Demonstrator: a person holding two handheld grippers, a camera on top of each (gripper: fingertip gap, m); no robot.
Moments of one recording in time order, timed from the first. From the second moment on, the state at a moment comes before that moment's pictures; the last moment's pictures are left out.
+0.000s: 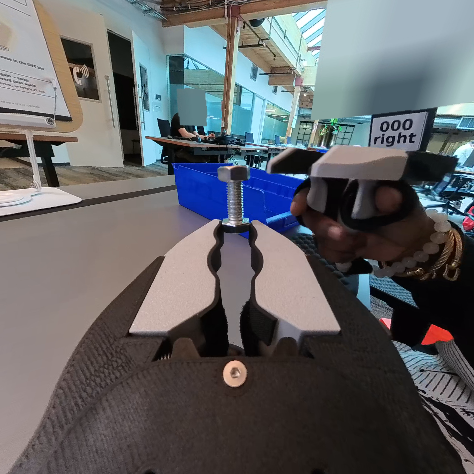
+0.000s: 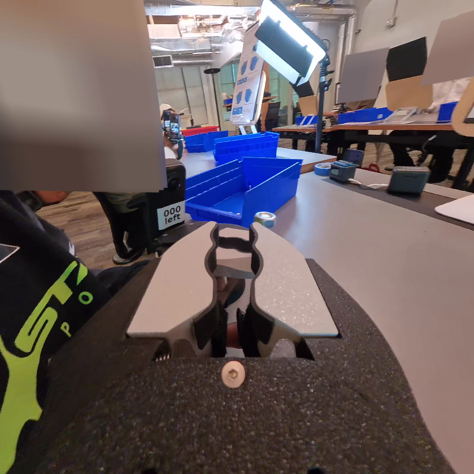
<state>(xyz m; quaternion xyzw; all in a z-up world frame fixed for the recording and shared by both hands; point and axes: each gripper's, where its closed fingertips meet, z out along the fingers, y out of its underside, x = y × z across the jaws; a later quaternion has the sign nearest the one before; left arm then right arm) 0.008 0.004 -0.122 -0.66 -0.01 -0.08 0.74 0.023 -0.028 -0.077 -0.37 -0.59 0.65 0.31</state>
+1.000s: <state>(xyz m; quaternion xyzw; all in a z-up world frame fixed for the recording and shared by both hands) 0.010 0.006 -0.124 -0.67 0.00 -0.08 0.74 0.001 -0.032 -0.085 -0.39 -0.59 0.63 0.31</state>
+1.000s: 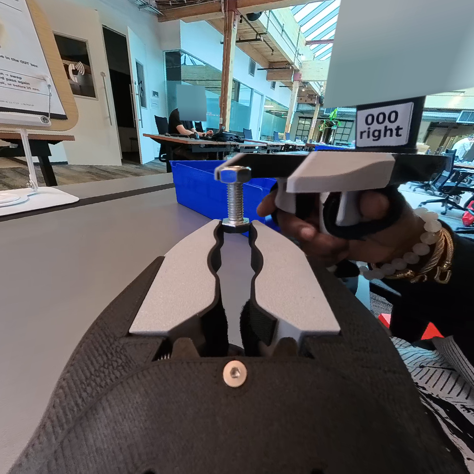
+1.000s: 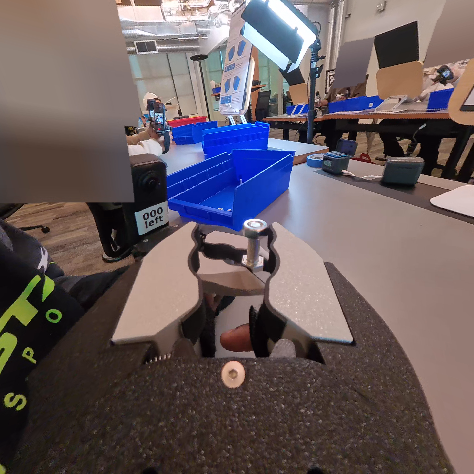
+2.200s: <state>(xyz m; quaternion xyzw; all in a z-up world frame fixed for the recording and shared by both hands) 0.014 0.007 -0.126 -0.68 0.01 -0.08 0.73 0.010 -0.029 -0.088 -0.38 -0.59 0.63 0.33</state>
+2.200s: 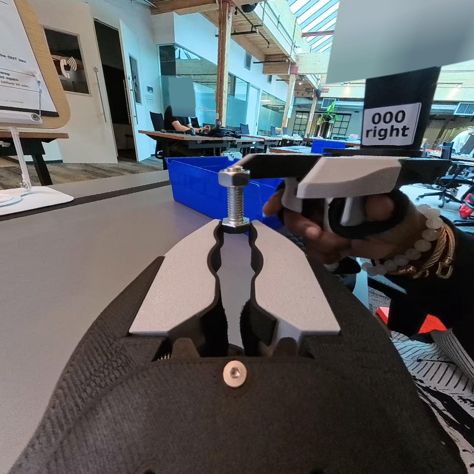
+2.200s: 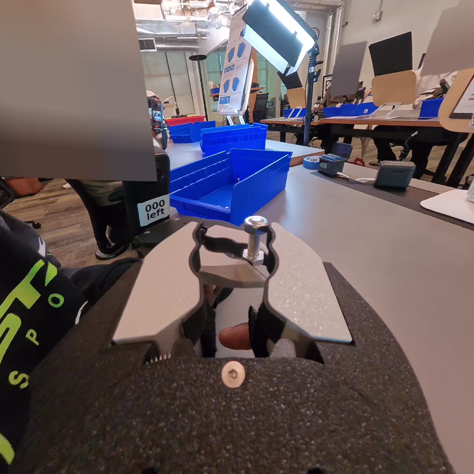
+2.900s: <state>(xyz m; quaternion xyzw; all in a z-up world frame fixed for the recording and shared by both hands) 0.016 0.008 -0.127 -0.68 0.02 -0.08 0.73 -0.014 -0.037 -0.090 -0.39 -0.59 0.64 0.31</state>
